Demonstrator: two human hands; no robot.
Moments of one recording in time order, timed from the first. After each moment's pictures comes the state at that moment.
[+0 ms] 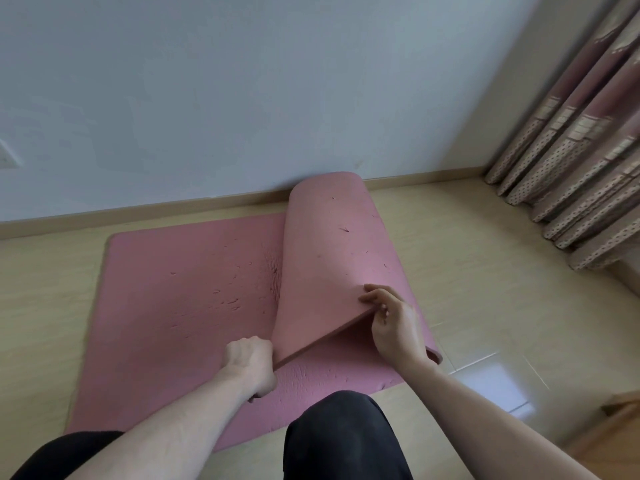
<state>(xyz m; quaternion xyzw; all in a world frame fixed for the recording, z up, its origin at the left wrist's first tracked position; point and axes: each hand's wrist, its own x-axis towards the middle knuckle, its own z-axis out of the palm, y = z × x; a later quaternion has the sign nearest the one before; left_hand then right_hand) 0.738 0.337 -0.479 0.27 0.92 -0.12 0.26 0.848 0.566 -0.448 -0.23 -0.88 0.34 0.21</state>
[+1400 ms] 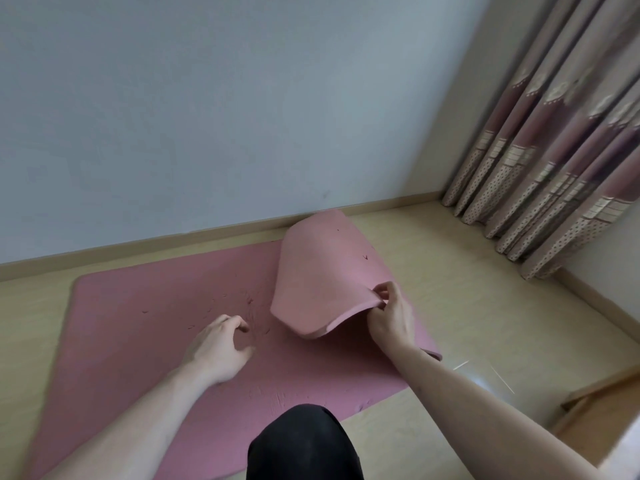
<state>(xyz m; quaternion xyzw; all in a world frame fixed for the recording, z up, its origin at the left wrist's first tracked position) 0.699 0.326 -0.435 0.28 0.92 0.21 0.16 0.854 0.596 -0.387 -0.43 -0.81 0.34 0.19</state>
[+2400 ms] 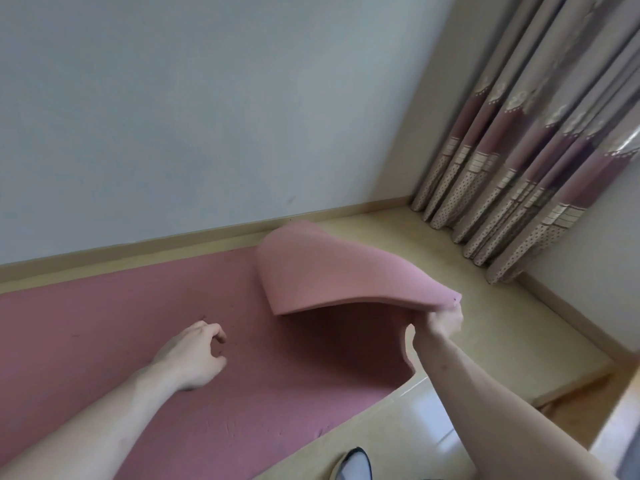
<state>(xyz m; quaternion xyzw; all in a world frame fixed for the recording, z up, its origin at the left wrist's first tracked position) 0.682 0.414 -0.428 0.32 0.92 0.14 0.19 0.894 0.740 -0.359 -0.59 -0.45 0.50 0.45</state>
